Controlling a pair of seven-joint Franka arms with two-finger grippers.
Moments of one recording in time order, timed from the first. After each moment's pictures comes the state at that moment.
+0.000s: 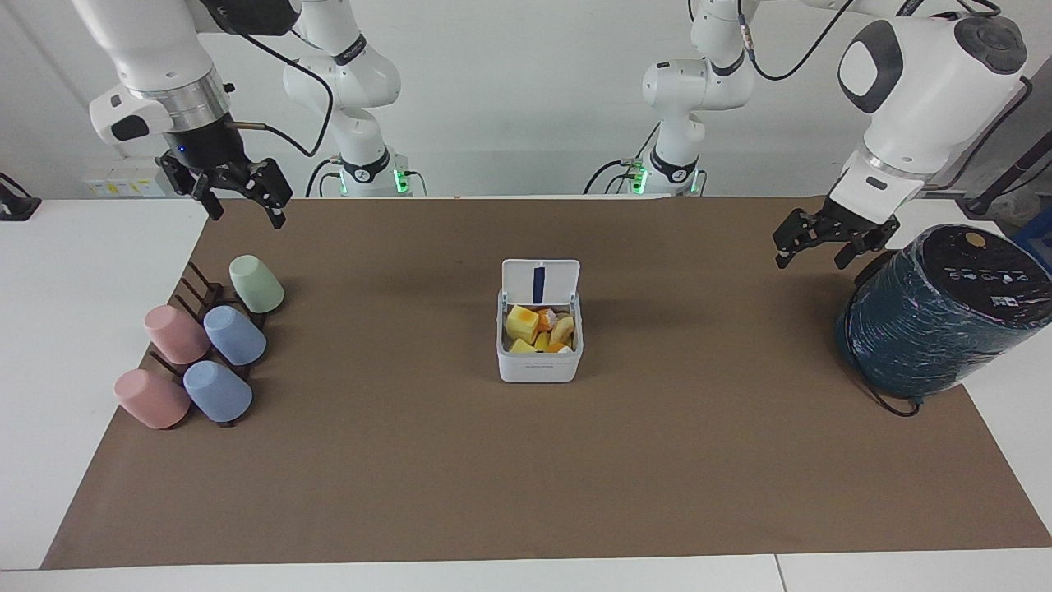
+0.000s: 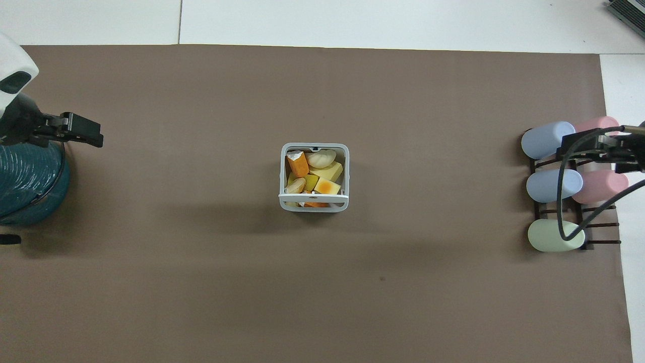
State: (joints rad) left arm -0.09 0.11 0.03 -1.53 -0.04 1.65 0.02; right arm 0.01 -0.06 -0.01 -1.62 0.00 1.63 0.21
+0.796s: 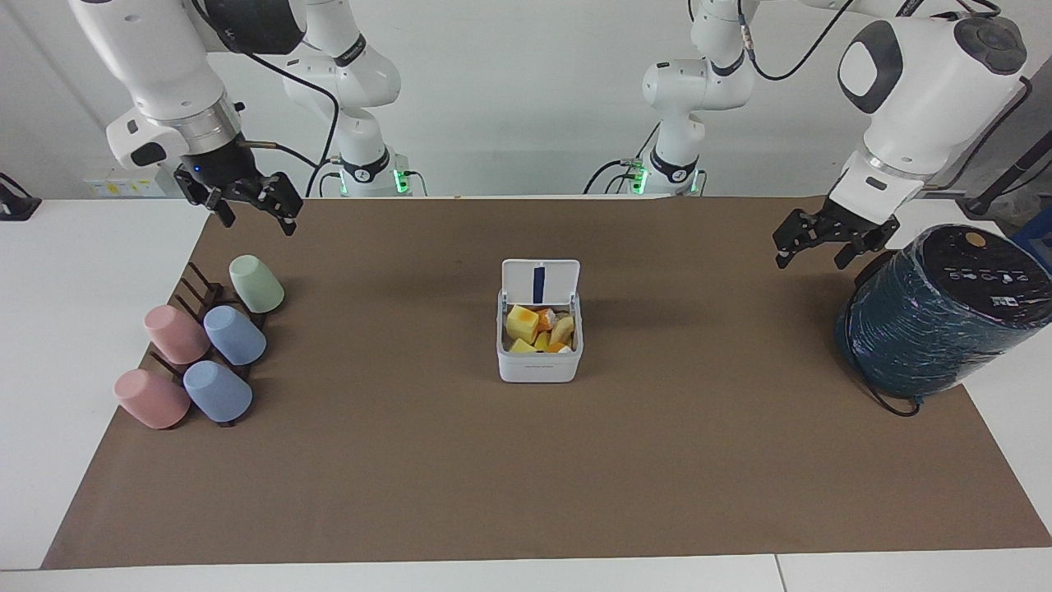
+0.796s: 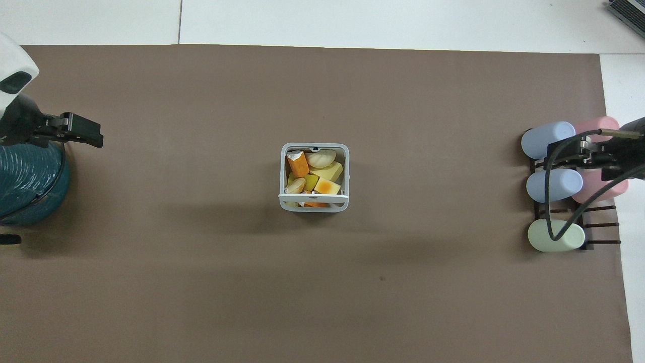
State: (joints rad) left arm -0.09 0.11 0.03 -1.54 -0.04 1.65 0.02; right arm 0.03 -0.02 -0.02 -1.61 0.00 1.57 0.21
